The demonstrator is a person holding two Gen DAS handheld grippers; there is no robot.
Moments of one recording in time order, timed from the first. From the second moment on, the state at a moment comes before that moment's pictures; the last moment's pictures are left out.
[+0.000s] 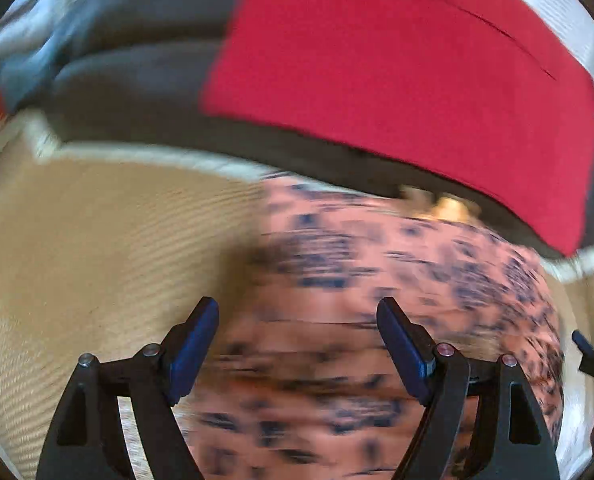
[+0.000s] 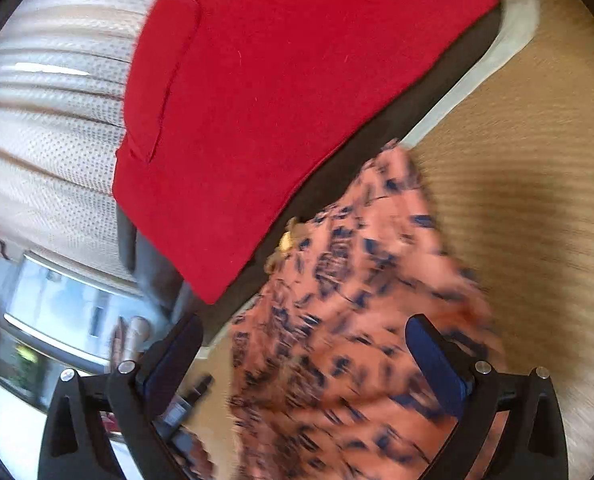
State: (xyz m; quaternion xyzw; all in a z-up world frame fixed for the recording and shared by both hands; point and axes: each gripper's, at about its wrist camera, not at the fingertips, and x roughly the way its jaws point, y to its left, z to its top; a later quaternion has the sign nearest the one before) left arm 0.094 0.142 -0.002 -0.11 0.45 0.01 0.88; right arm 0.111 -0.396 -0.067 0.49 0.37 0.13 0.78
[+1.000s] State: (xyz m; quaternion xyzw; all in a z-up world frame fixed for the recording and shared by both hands) left arm 0.185 0.140 -0.084 -0.10 0.52 -0.03 0.85; right arm 0.129 -0.367 -0.069 0.45 0.36 0.03 0.82
